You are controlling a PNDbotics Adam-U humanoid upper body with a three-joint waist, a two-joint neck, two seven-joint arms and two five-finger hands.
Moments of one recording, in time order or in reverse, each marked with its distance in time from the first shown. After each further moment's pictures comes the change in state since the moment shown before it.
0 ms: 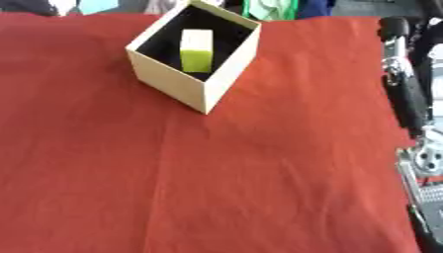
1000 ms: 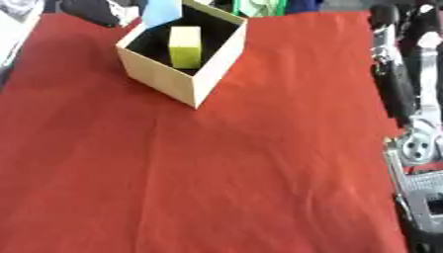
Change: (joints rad) left arm 0.019 -0.155 -0.077 -0.034 0.094 0.034 -0.005; right arm 0.007 0.045 0.012 -0.022 0.015 0.000 0.008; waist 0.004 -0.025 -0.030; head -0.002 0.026
